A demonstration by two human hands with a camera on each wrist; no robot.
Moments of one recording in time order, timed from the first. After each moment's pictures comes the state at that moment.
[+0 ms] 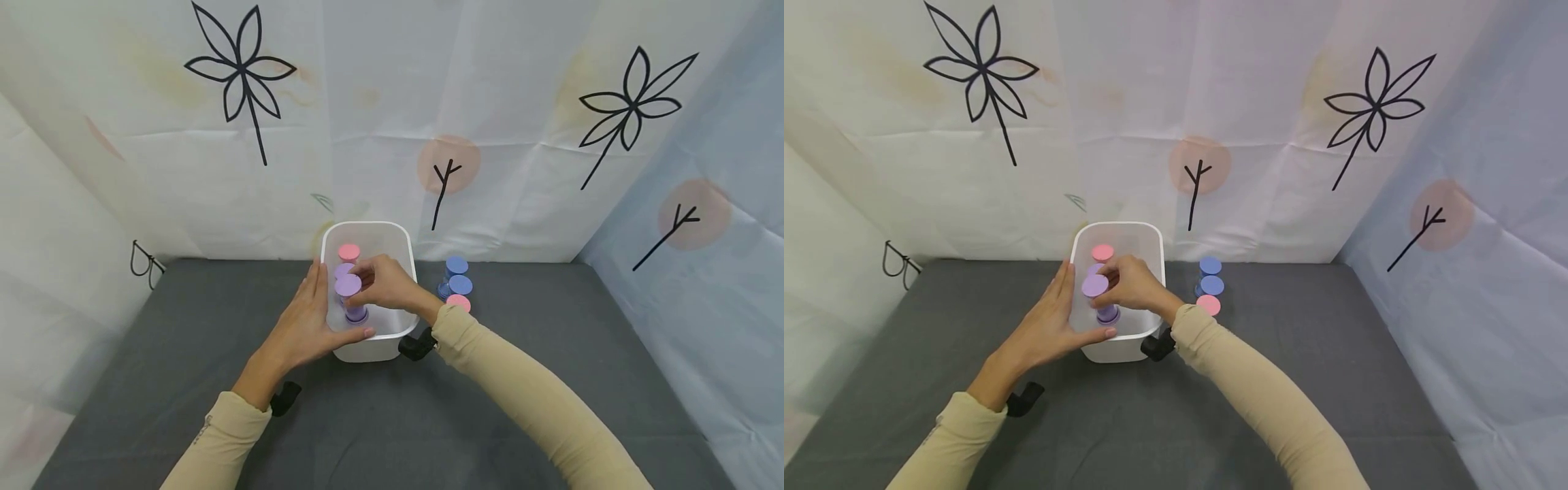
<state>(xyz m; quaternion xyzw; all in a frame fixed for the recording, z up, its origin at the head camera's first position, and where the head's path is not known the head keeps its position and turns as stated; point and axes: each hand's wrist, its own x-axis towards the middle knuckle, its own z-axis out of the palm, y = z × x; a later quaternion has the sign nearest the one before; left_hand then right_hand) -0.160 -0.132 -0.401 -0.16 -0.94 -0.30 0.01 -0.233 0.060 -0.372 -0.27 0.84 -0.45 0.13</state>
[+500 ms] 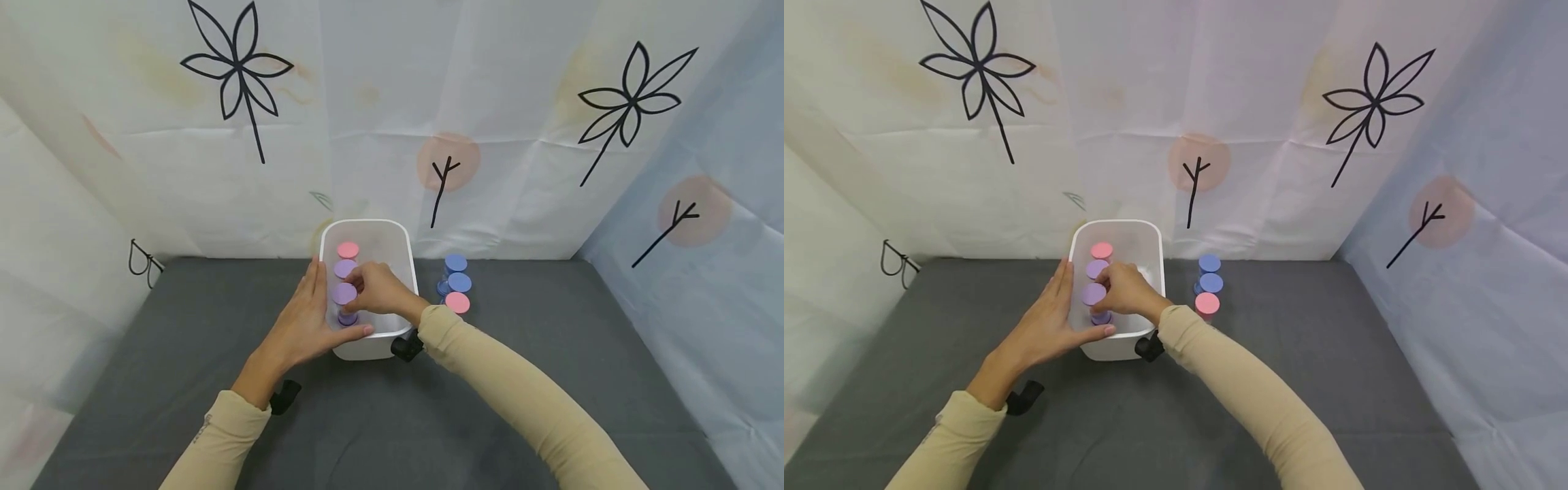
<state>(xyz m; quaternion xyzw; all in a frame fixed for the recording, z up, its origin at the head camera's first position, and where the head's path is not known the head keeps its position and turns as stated) -0.161 -0.132 -0.402 -0.17 -0.94 -0.29 0.03 -0.235 0.045 -0.388 -0.26 0.89 -0.34 0.10</state>
